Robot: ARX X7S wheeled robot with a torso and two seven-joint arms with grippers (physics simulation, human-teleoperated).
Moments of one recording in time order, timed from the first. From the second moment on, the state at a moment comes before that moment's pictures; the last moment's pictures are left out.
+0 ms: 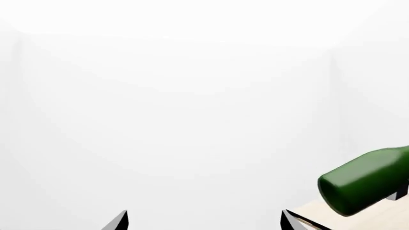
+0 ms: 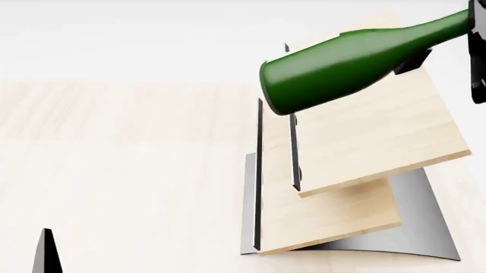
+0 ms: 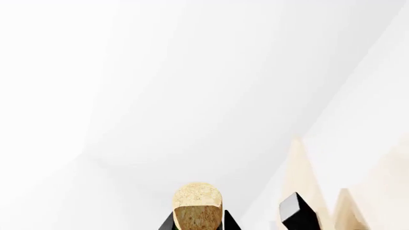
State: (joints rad) left arm 0.17 -0.45 0.36 0.63 -0.10 0.24 -0.49; right arm 1.02 0.82 -0.46 0.32 2.10 0.14 0.22
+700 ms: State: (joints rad) left arm 0.17 -0.45 0.37 0.63 -0.10 0.24 -0.50; right arm 0.94 0.87 -0.43 0.31 2.10 0.13 0.20
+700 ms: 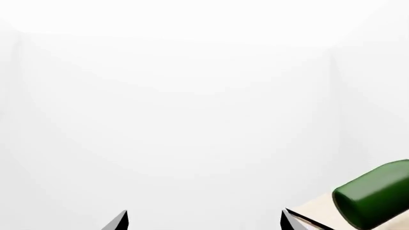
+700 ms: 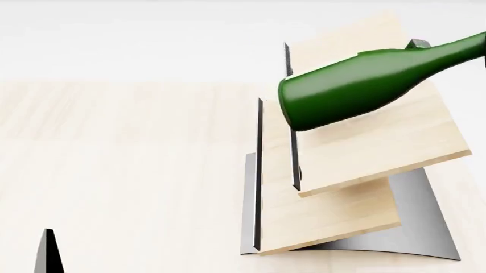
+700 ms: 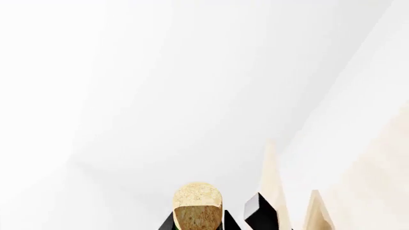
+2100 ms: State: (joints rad) left arm 0.16 -0.46 0.38 0.62 -0.10 0.25 -0.51; right arm 0.86 0.84 -0.42 0.36 2.07 0.13 0.10
